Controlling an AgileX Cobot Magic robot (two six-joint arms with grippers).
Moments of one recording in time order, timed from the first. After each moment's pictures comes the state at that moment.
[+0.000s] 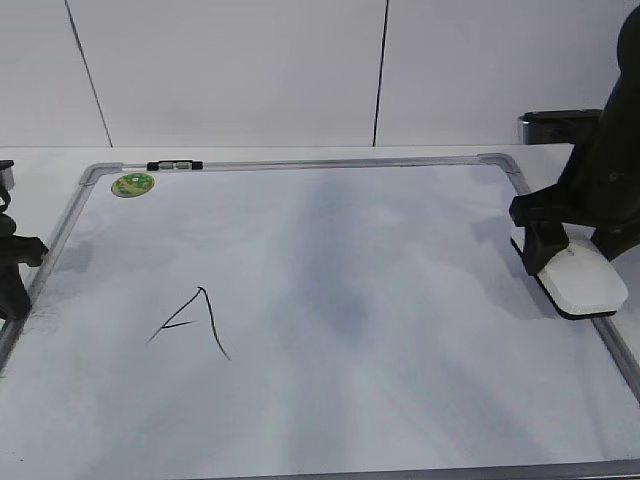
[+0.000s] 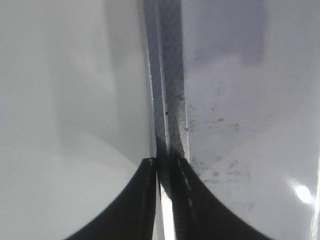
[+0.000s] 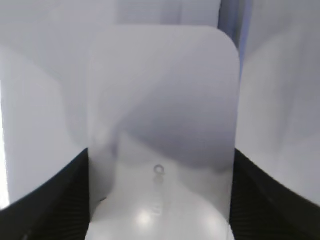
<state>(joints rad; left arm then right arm) 0.04 1.85 -1.08 -0.25 0.80 0.21 0.13 1.83 -1.32 -0.02 1.02 0.01</state>
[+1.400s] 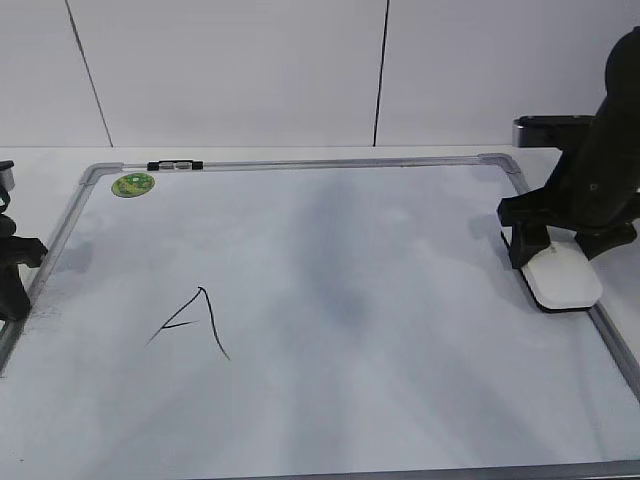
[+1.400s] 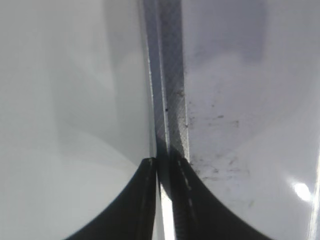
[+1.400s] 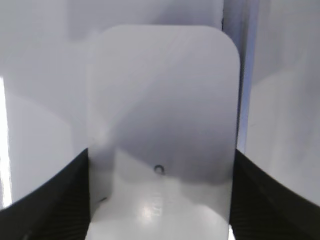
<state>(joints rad) 0.04 1.85 -1.08 -0.26 0.81 0.21 0.12 1.89 -1.31 -0.01 0.87 0.03</state>
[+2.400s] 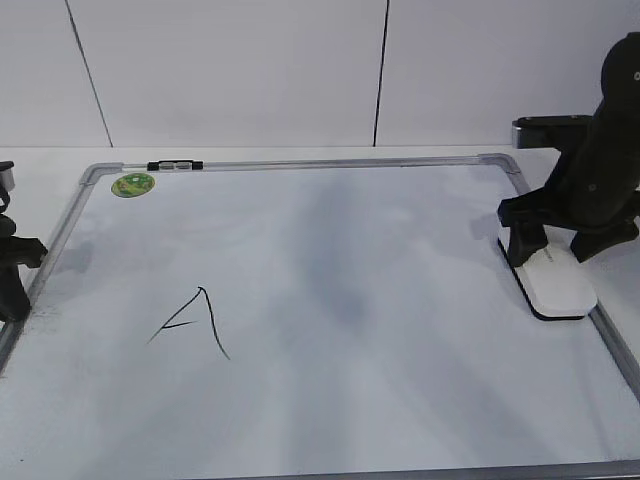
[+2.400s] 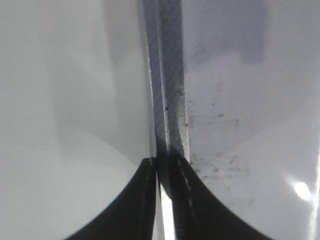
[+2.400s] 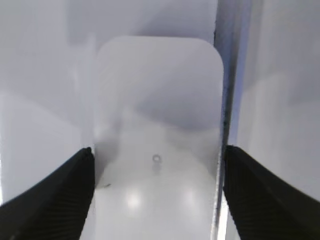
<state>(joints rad) 0.04 1.85 -1.08 -0.26 0.81 0.21 0.12 1.90 -1.32 -0.04 0.86 0.04</state>
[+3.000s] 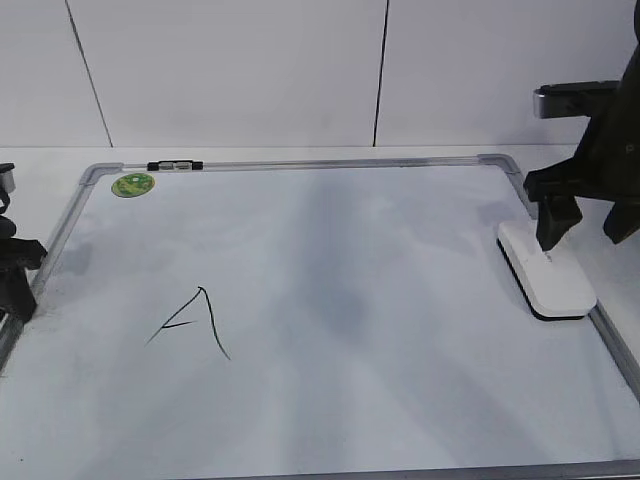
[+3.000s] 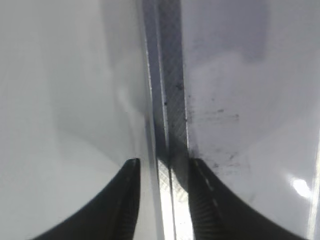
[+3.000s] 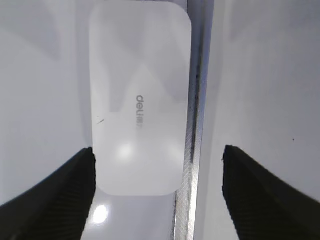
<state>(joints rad) 0.04 1.85 -1.08 -0.26 0.82 0.22 0.12 1.81 -1.38 -0.07 1.07 0.04</state>
